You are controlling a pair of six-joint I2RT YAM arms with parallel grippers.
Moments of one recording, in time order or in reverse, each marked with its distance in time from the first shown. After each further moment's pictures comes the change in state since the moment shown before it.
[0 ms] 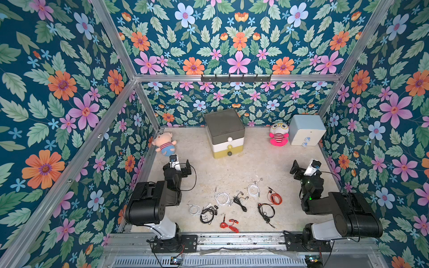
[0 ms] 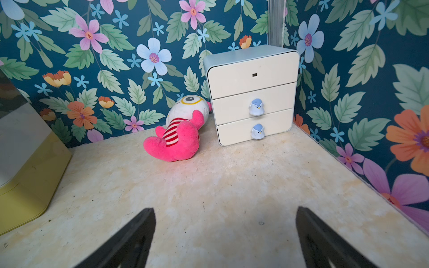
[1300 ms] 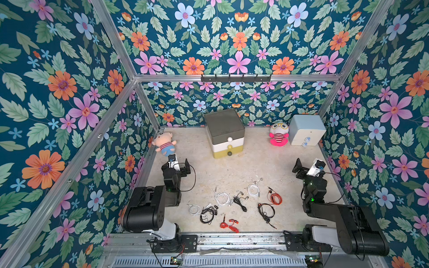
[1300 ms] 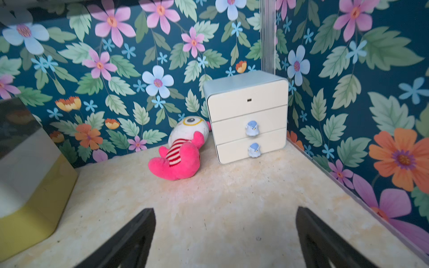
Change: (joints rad) left arm -0.007 -0.121 -0.009 -0.056 -0.035 -0.001; right arm 0.000 -0.235 0.001 -0.126 0.027 0.010
